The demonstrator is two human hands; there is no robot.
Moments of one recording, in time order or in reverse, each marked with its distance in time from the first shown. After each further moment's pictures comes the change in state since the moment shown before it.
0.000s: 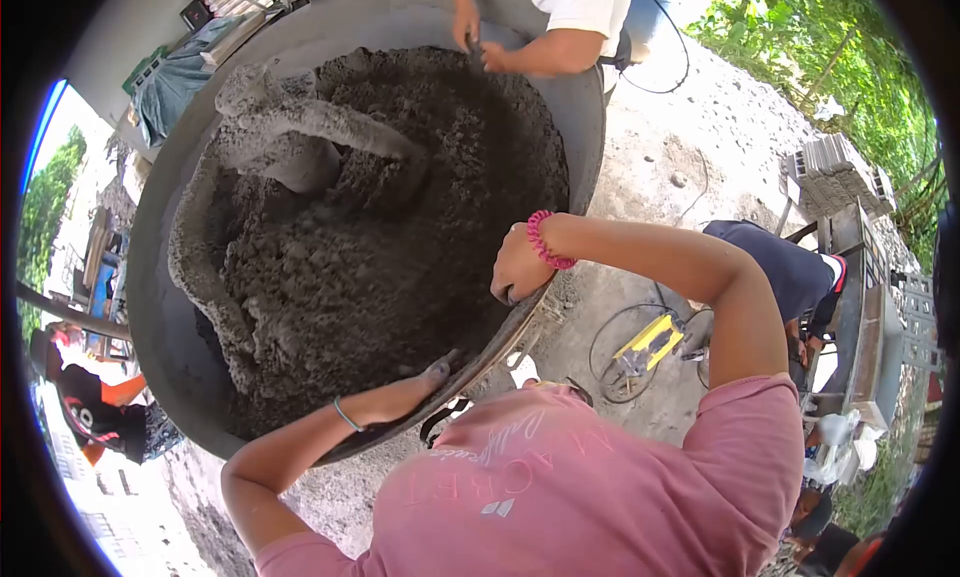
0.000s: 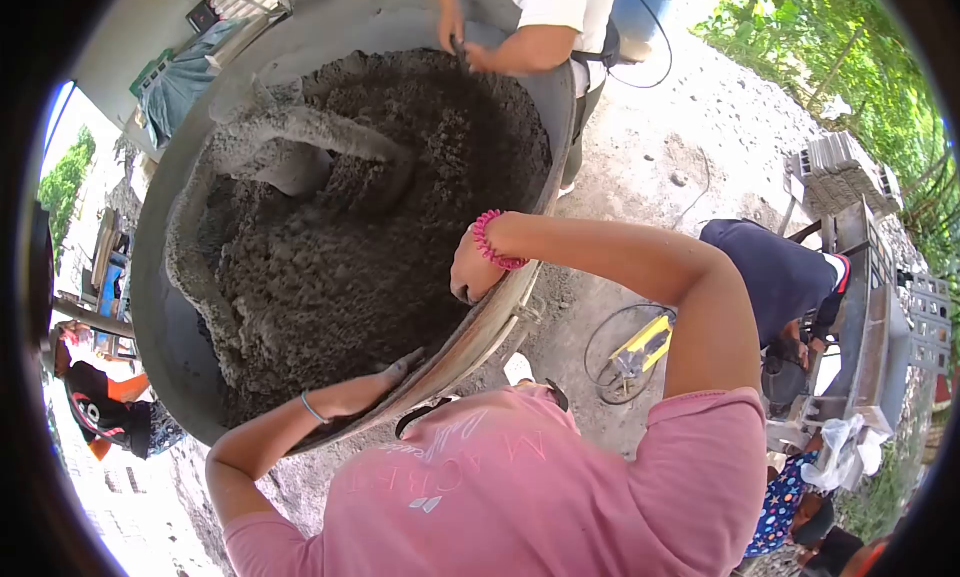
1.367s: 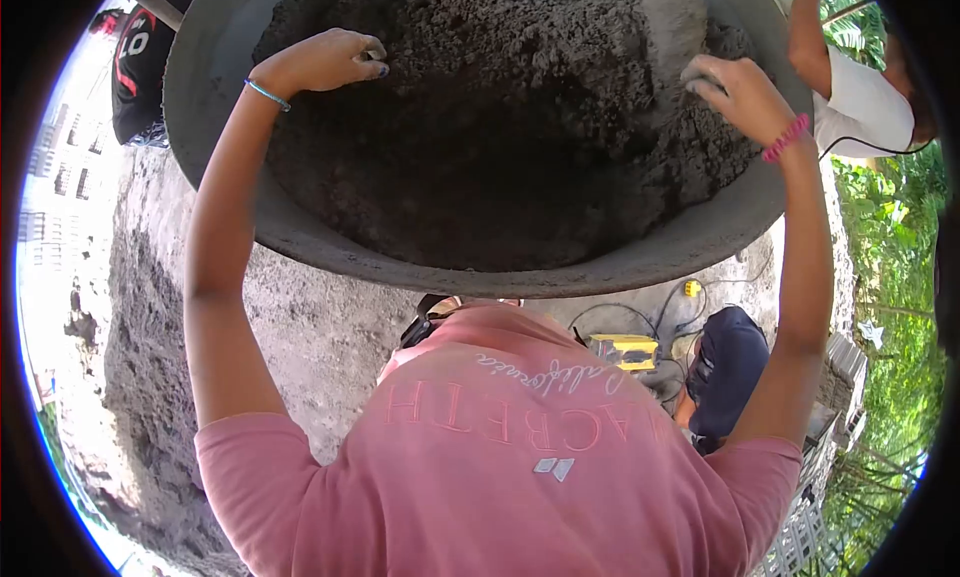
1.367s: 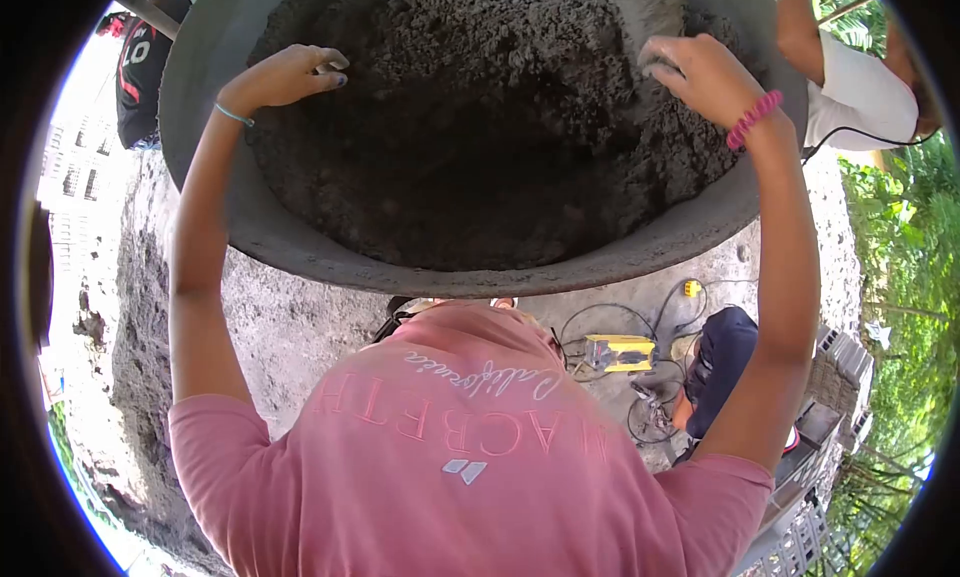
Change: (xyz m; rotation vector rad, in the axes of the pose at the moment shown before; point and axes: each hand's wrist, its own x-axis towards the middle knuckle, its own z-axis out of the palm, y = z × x) left_hand -0.155 -0.056 -0.169 0.810 0.863 -0.245; right_hand 0.003 0.041 -0.117 -0.244 0.757 0.122
